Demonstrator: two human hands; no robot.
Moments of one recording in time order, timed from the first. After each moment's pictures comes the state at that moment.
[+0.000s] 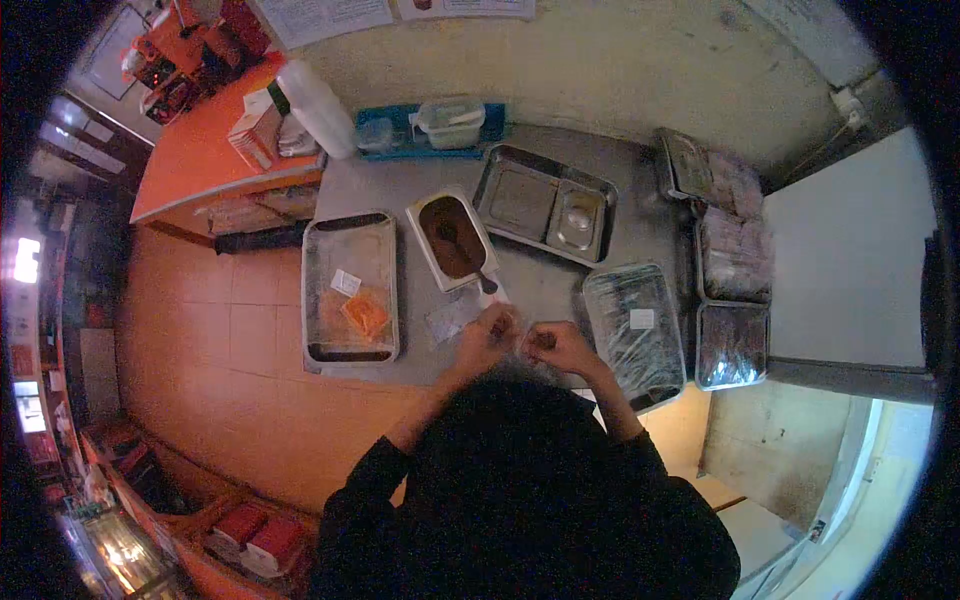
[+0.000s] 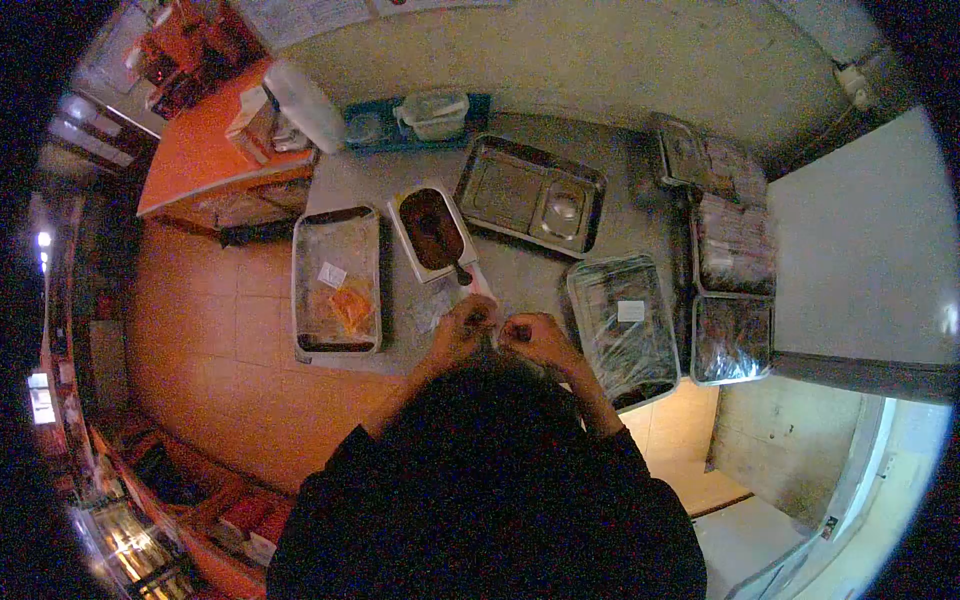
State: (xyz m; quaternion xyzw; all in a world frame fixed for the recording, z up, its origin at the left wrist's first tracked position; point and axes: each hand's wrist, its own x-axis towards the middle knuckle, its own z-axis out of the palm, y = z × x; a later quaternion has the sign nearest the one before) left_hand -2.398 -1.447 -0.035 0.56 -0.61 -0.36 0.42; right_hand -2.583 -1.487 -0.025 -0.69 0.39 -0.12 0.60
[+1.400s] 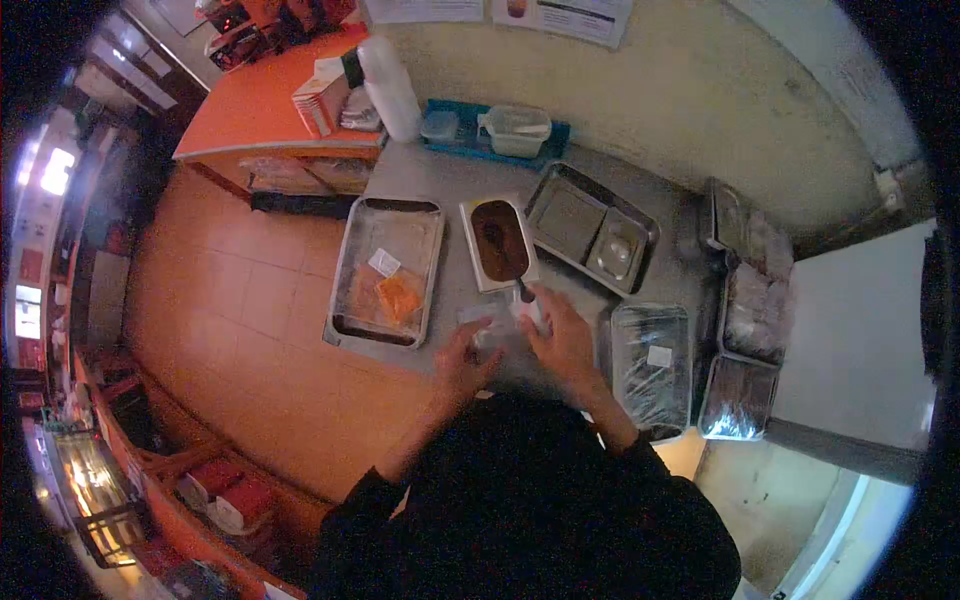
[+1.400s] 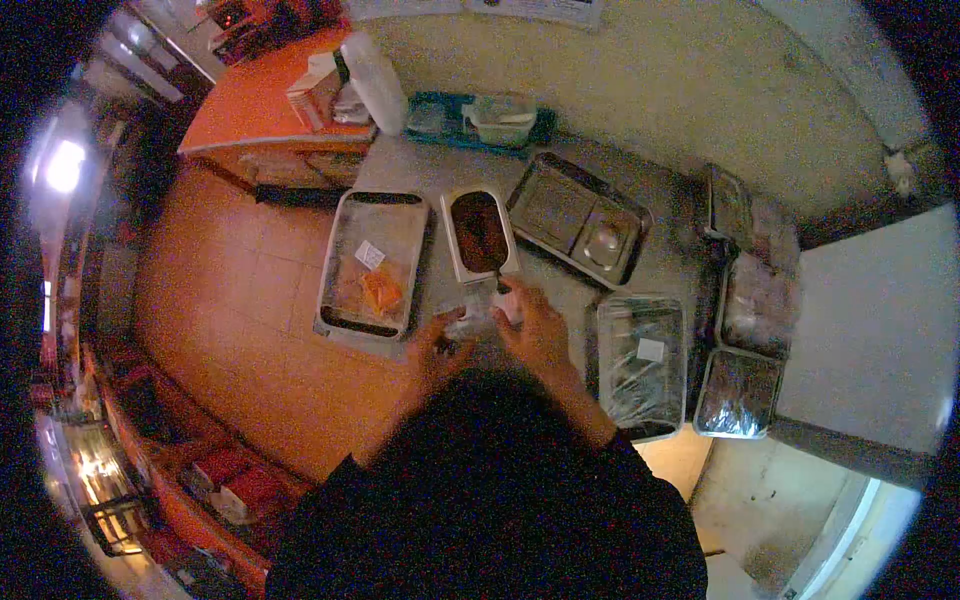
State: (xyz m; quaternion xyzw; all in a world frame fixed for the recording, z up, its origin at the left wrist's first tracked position) left_hand -2.360 -1.393 0.027 0.74 -0.49 -0.27 0.37; right_hand -2.503 -1.497 0.062 -0.75 0.46 -0.24 0.40
